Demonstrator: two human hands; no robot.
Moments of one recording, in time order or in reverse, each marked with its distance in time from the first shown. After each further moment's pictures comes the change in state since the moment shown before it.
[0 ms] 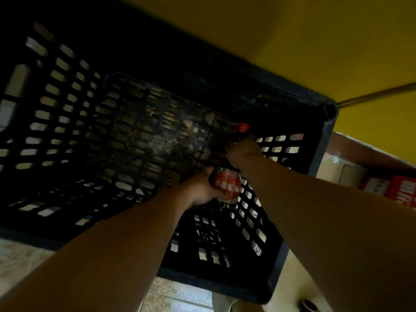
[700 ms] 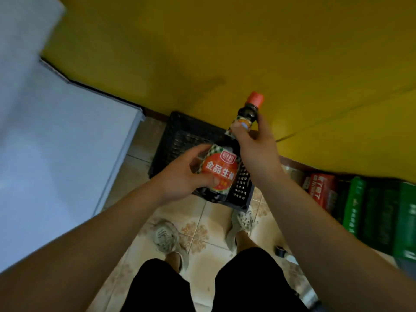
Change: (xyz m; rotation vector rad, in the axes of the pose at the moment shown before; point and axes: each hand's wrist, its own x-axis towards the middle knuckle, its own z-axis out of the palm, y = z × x) left_hand -0.543 0.121 -0.066 -0.158 0.103 0.470; right_hand -0.522 -0.152 -0.203 0.696 0.069 -0.456
